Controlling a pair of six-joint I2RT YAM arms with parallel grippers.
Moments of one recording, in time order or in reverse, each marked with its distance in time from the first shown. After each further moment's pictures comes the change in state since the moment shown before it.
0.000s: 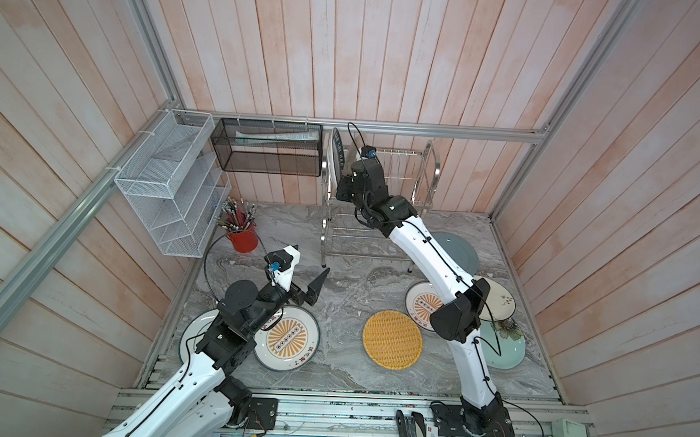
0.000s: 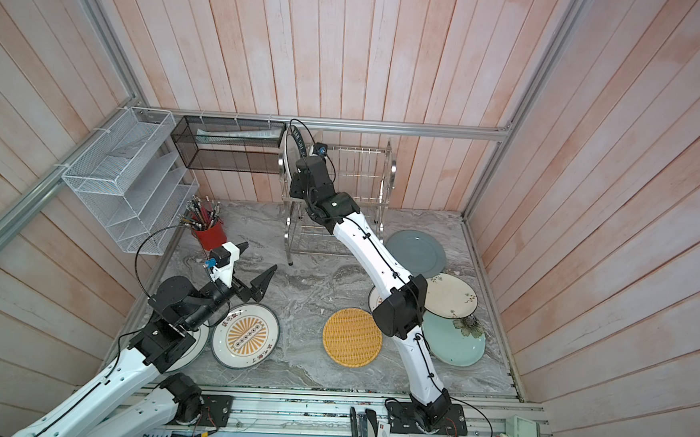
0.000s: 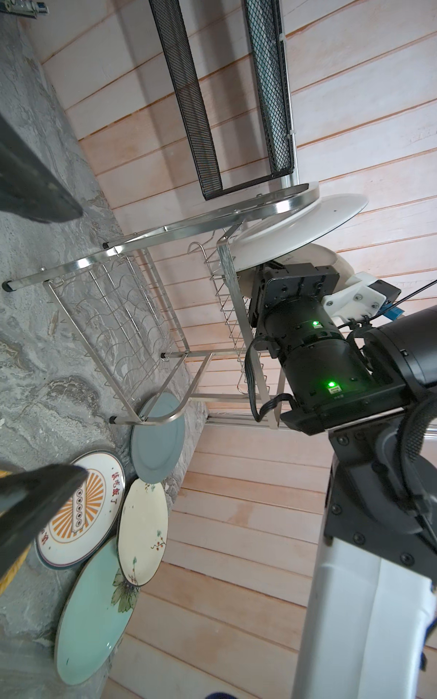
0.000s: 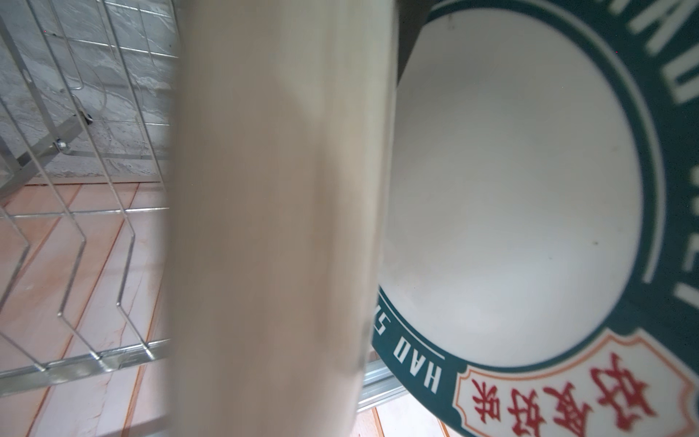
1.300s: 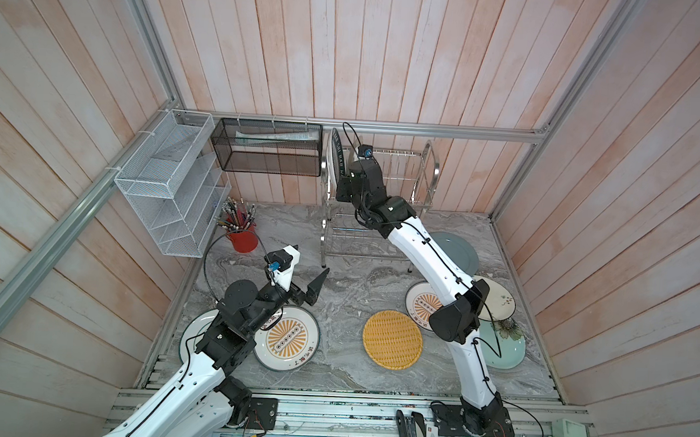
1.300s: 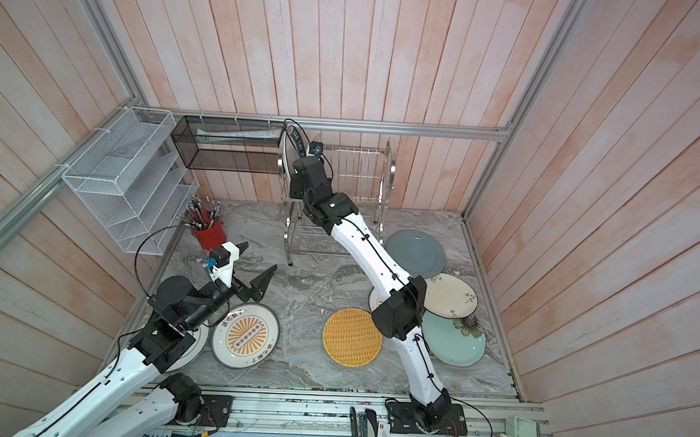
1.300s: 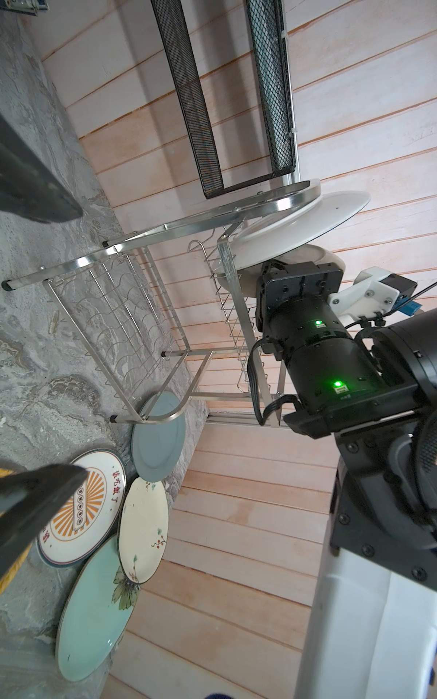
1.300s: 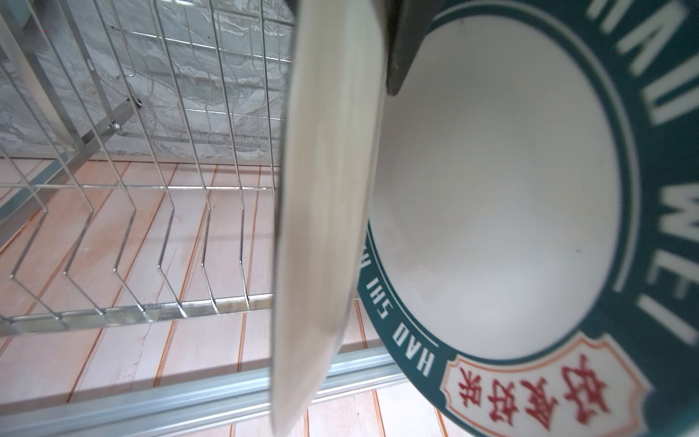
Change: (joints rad) left arm 0.007 0.000 0.000 -0.002 0.007 -0.004; right arm 0.018 0.000 0.022 -0.001 0.063 -0.103
